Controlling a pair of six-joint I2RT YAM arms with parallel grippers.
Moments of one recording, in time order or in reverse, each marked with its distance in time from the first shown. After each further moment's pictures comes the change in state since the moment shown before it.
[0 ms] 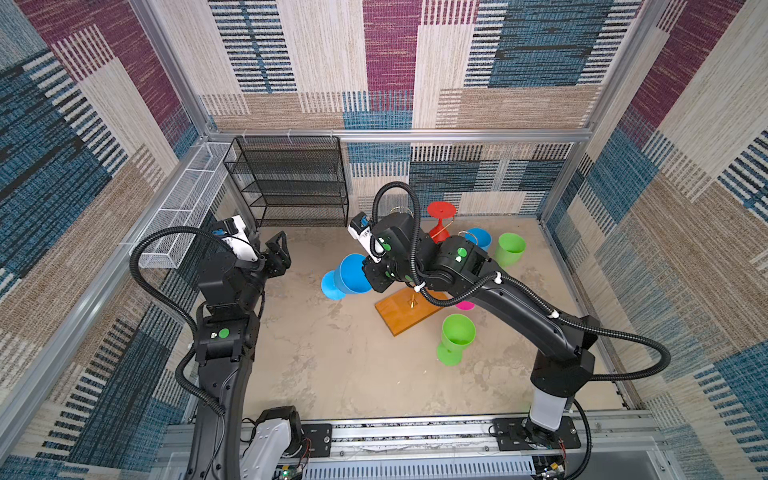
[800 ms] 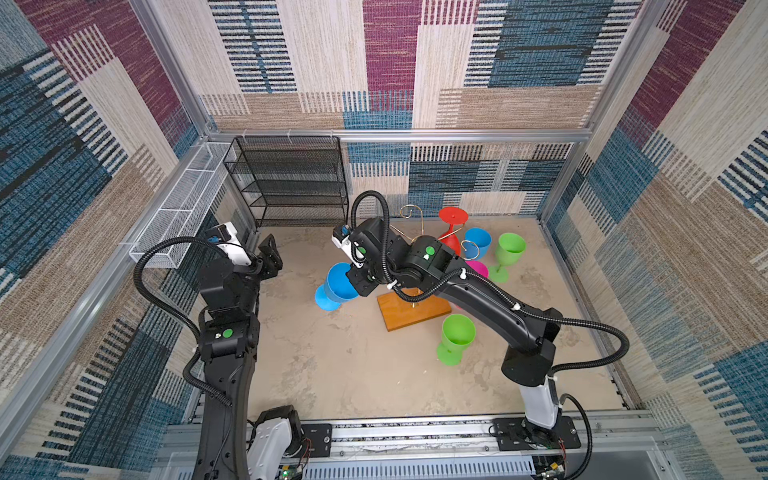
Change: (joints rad) left arm 0.062 -0.008 -0.099 0.126 -0.048 0.036; right arm 0.012 0.188 0.225 -0.082 -0.024 -0.005
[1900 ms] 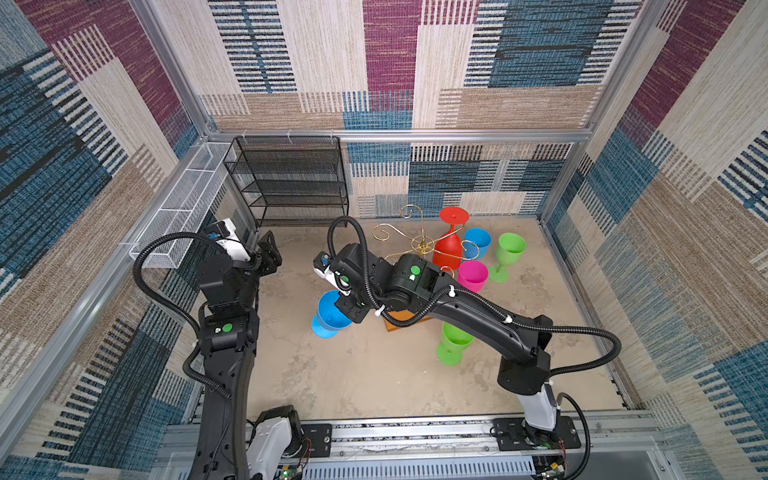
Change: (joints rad) left arm 0.005 0.040 0.022 0.011 -0.004 -0.019; right arm 0.119 0.016 -0.037 -0.071 0.024 -0.053
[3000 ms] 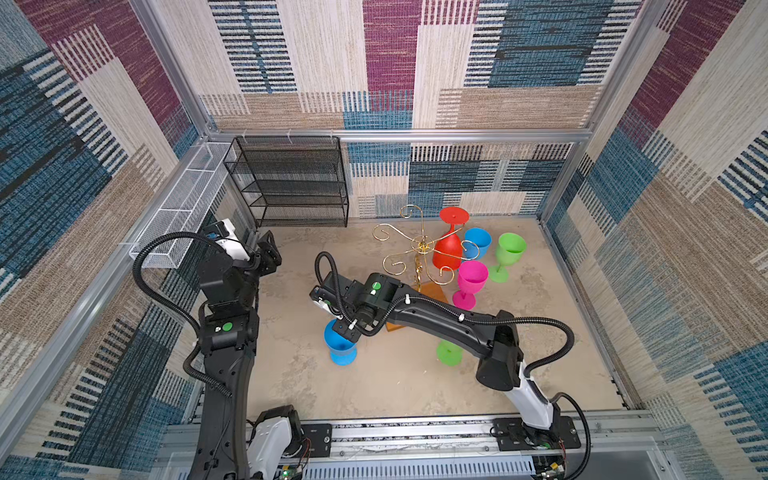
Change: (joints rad) left arm 0.006 0.004 -0.003 0.000 0.000 -0.011; right arm 0.000 0.151 -0.112 -0.006 -0.035 -0.018
